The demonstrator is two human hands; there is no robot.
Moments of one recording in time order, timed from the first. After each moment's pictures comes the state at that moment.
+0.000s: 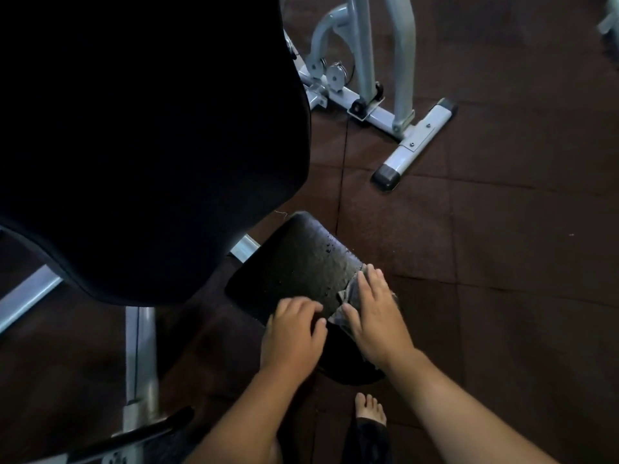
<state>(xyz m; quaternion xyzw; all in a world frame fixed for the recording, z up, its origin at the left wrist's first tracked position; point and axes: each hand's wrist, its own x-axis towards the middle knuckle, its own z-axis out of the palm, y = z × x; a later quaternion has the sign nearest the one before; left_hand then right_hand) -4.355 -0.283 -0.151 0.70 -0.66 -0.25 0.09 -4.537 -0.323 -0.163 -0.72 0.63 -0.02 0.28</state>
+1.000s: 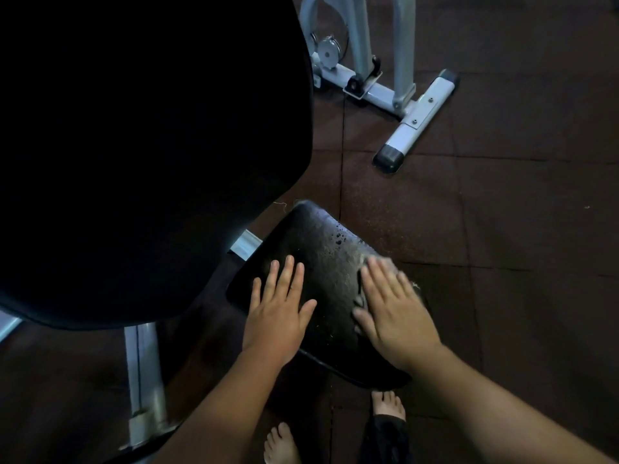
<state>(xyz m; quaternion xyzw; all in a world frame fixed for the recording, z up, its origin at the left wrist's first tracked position) -4.298 -0.318 -0.204 0.66 -0.73 -0.17 -0.10 -4.544 -0.321 -0.209 -0.81 0.58 0.06 0.10</state>
